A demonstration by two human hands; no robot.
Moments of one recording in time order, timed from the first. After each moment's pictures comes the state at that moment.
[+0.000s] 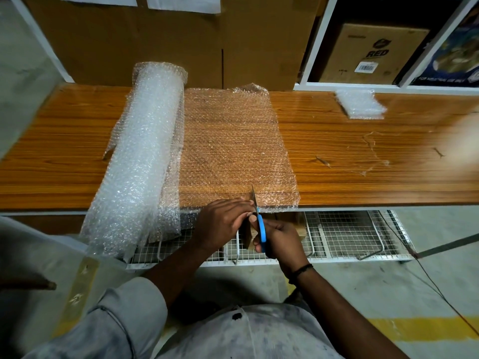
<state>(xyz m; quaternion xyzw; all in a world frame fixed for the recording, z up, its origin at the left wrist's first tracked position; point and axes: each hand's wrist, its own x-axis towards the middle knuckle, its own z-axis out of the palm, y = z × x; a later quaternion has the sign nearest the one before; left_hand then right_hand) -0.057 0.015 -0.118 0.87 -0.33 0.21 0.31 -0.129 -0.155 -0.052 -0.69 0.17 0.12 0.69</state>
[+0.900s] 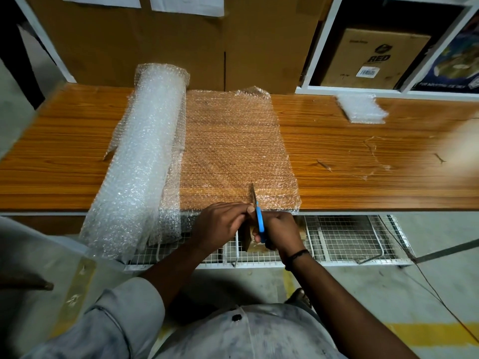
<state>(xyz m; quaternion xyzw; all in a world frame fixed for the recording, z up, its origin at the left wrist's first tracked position) -0.052 0.021 -0.120 0.87 -0.32 0.19 0.32 -0.097 -0.157 -0.051 -0.75 0.19 0.13 0.62</state>
